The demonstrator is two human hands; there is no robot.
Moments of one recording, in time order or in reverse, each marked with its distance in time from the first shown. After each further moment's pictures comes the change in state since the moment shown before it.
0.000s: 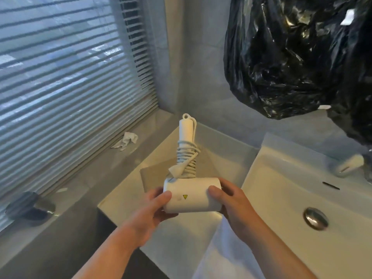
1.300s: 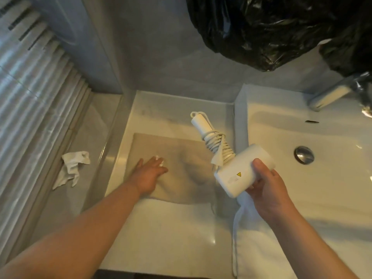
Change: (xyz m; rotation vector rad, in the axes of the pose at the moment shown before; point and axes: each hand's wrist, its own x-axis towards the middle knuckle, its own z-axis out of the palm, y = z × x) left_hand 0.298 -0.013 -0.085 1.980 -0.729 0.319; right_hand 0.062 0.030 0.009 0.550 0.856 0.030
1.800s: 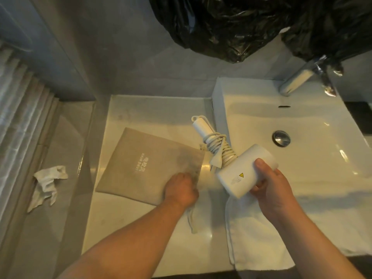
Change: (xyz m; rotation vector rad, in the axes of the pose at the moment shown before) left_hand 0.011 0.143 0.022 -0.193 0.111 -0.044; right_hand -0.025 -0.002 -0.034 -0.036 0.155 -0.075
